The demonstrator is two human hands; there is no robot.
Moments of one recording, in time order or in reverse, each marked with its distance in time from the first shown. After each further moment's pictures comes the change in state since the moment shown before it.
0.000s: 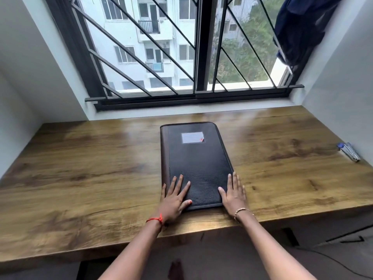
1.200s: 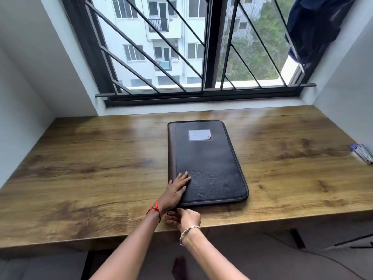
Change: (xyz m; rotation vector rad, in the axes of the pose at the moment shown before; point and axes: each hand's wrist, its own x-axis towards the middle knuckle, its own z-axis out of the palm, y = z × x) left_hand 0.005 -0.018 -0.007 -0.620 0.082 -0.004; right_hand -0.077 -0.150 0.058 1.693 -0.291 0.654
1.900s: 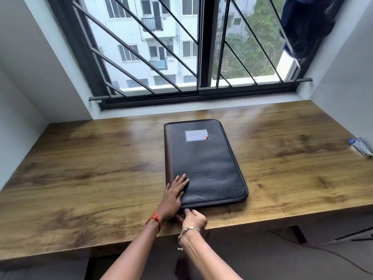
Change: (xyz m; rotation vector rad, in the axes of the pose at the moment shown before) left_hand -0.002 -0.007 0.011 0.134 0.110 0.047; right_hand -0.002 -0.011 -0.002 0.231 0.192 -0.135
